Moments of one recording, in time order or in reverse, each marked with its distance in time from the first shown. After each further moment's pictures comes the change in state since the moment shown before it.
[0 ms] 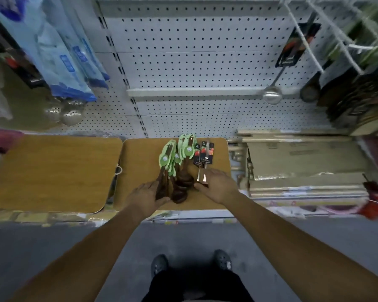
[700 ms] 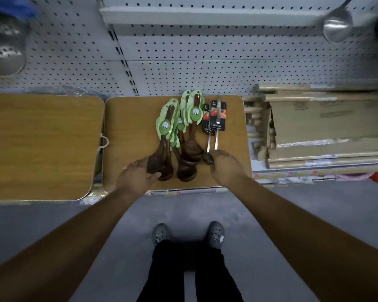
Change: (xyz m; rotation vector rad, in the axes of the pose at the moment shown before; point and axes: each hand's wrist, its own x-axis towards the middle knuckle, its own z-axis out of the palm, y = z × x) left_hand 0.098 -0.088 0.095 -0.238 -0.058 -0.057; right_hand 0.093 0.002 0.105 0.058 -0.059 0.180
